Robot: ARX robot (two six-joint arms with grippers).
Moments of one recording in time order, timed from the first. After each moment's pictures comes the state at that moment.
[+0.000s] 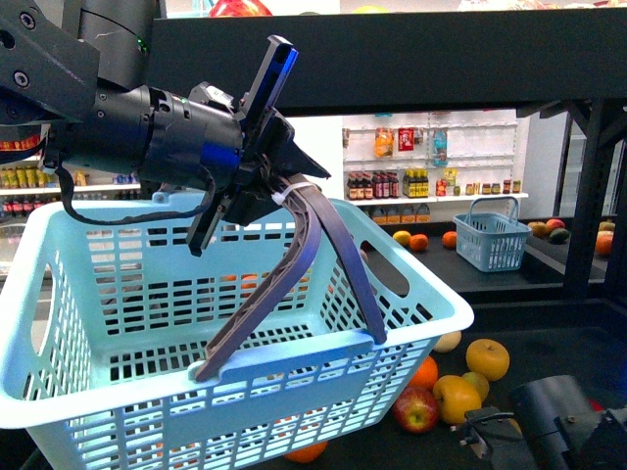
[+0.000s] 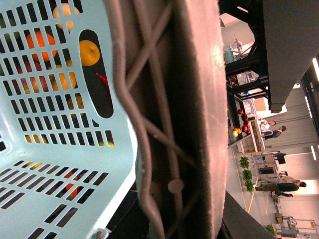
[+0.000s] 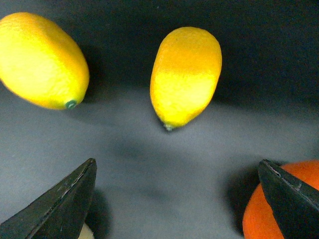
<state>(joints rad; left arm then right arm) -0.30 1.87 1.48 0.11 0.62 -0.86 0.10 2.54 1.33 0.32 -0.05 -0.07</state>
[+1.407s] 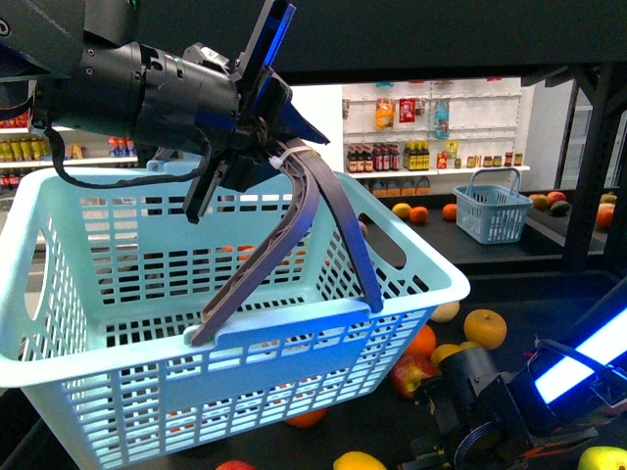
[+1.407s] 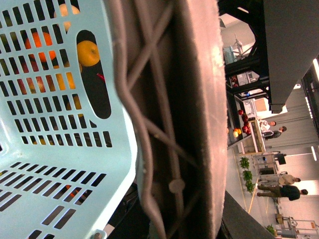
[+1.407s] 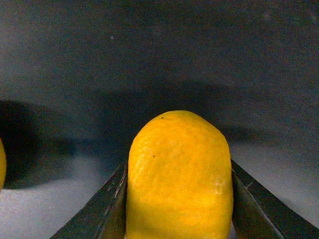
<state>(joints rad) -0.30 1.87 1.48 0.11 0.62 -0.86 0.10 2.81 1.79 0.09 0.06 -0.05</state>
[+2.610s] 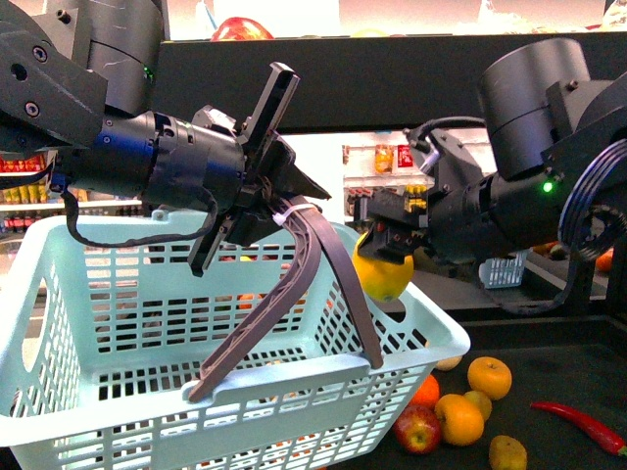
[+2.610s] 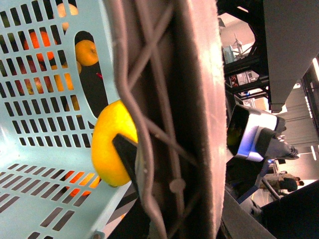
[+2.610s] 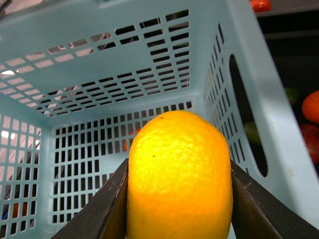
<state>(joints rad) -0.30 1.87 1.48 0.11 0.62 -0.86 0.26 1.89 1.36 0.17 -0.22 0.27</state>
